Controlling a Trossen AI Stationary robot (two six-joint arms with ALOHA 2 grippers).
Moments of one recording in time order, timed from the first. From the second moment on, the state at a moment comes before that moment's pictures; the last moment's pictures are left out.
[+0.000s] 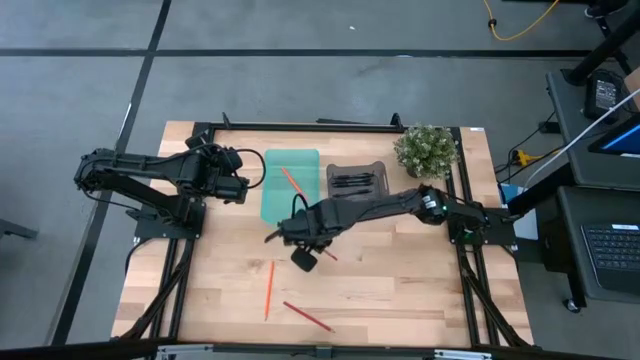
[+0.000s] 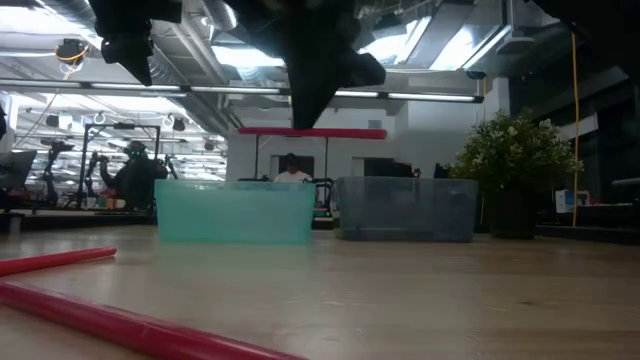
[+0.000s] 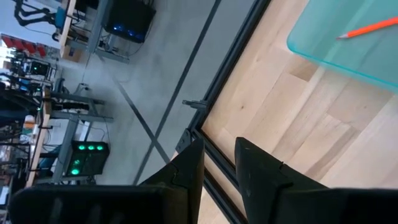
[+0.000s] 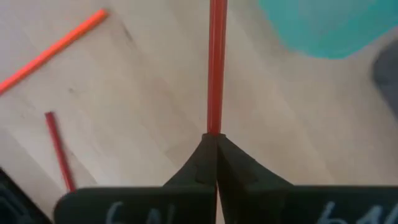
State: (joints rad) left arm -0.05 1.14 1.11 -1.57 -0.93 -0.57; right arm 0.19 2.38 2.35 -1.38 0.02 0.79
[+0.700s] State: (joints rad) left arm -0.05 1.14 1.11 -1.57 -0.96 -0.54; right arm -0.13 2.35 2.36 -1.13 -0.05 0.53
